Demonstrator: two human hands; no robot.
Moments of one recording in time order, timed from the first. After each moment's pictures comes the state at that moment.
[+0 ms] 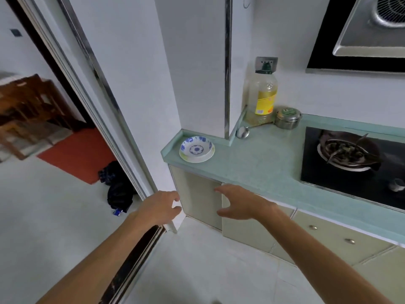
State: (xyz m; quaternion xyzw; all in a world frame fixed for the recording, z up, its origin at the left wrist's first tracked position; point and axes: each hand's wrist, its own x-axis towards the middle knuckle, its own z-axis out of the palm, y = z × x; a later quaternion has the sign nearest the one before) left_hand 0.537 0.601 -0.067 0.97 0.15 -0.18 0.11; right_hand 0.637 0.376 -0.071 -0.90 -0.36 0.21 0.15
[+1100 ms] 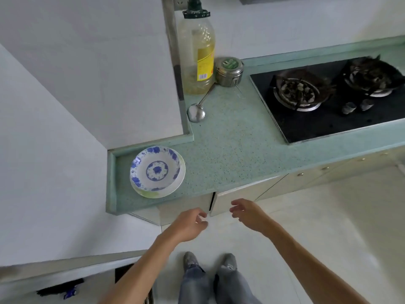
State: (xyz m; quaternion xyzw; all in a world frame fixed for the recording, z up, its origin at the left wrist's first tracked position) left_hand 0.817 0.715 -0.224 0.85 -0.09 -0.43 0.28; right_hand 0.770 0.496 -0.244 -0.76 0.30 0.28 0.50
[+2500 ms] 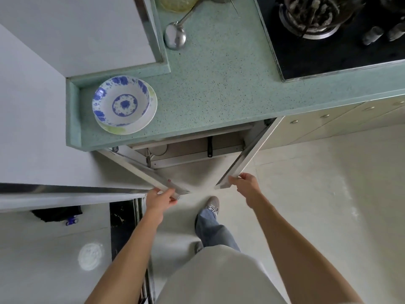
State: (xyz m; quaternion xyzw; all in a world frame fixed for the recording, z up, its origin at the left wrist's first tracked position) left_hand 0.705 0.699 -0.333 0.66 0.41 -0.26 0.57; right_hand 0.675 0.443 -0.336 -0.63 0.45 0.20 0.60
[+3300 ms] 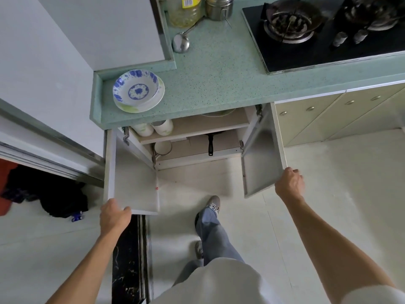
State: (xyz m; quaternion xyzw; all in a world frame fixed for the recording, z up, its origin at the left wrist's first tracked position) left_hand 0.571 0.835 -0.303 0.93 0.27 -0.18 0.16; right_hand 0.533 0.371 -0.305 -0.90 0.39 0.14 0.13
